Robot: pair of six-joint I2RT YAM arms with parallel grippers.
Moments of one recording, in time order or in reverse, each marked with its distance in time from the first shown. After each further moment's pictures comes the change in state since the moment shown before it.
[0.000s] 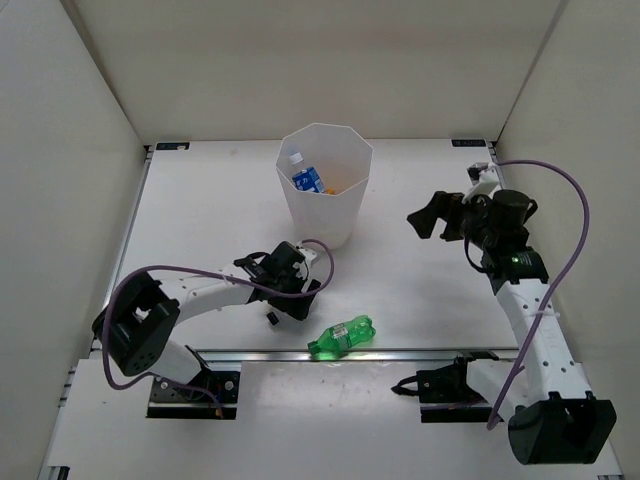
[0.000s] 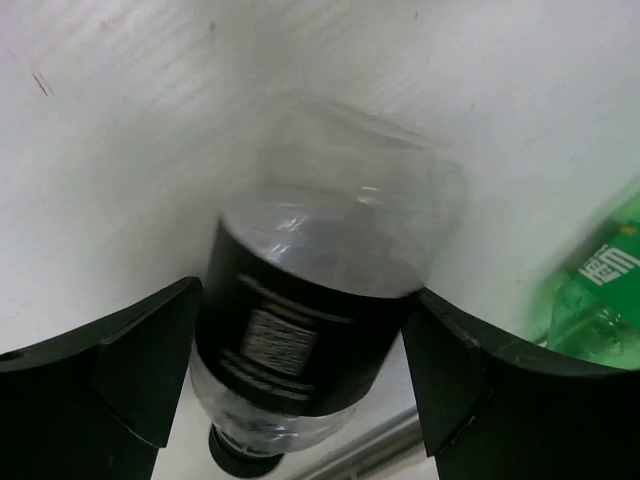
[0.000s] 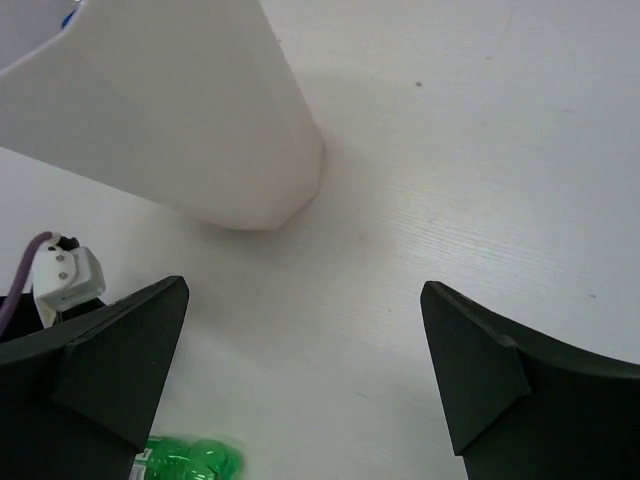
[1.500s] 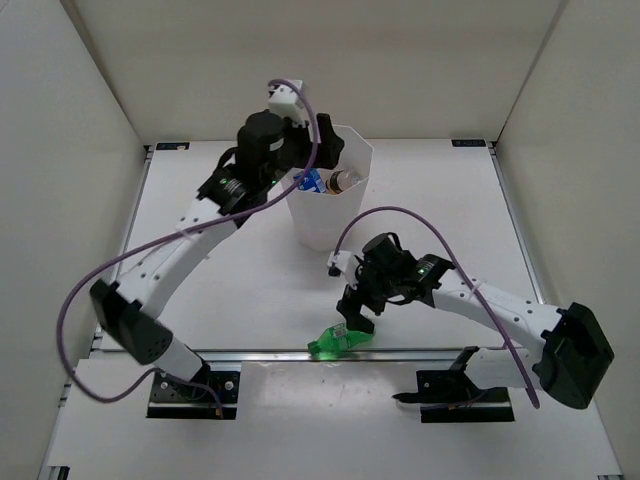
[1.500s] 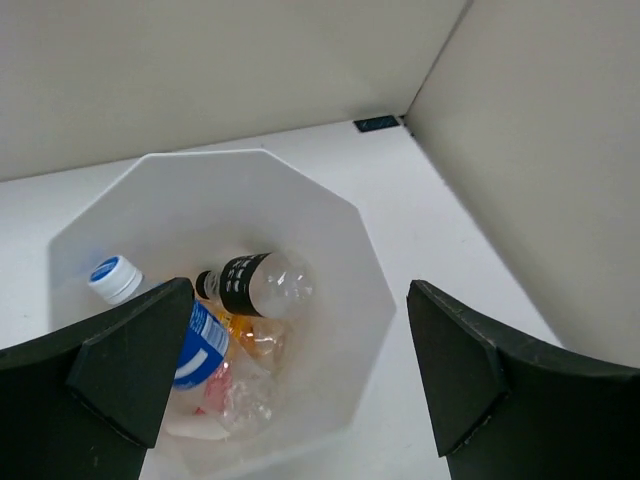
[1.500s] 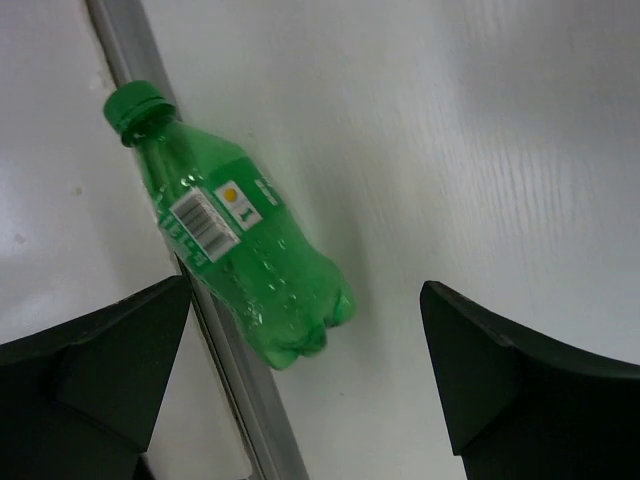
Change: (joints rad) left arm 0.138 0.135 0.942 0.119 -0.183 -0.075; right arm 0.761 0.244 -0.078 -0.265 0.069 -0.488
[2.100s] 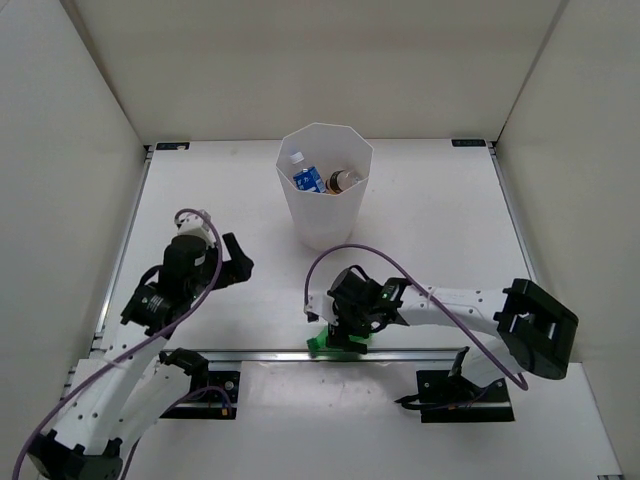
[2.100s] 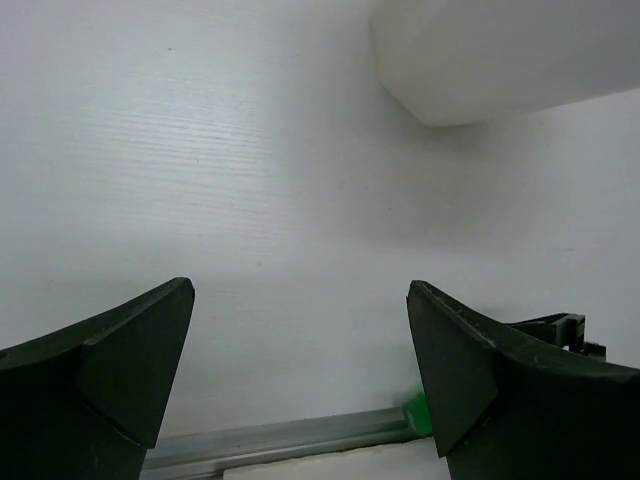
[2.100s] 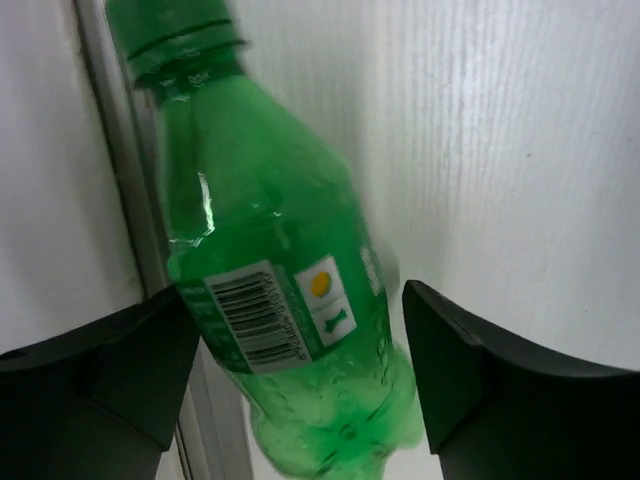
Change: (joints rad) left arm 0.245 -0.881 -0.924 -0.383 0.008 -0.237; right arm 0.259 0.219 -0.057 0.124 0.151 -0.154
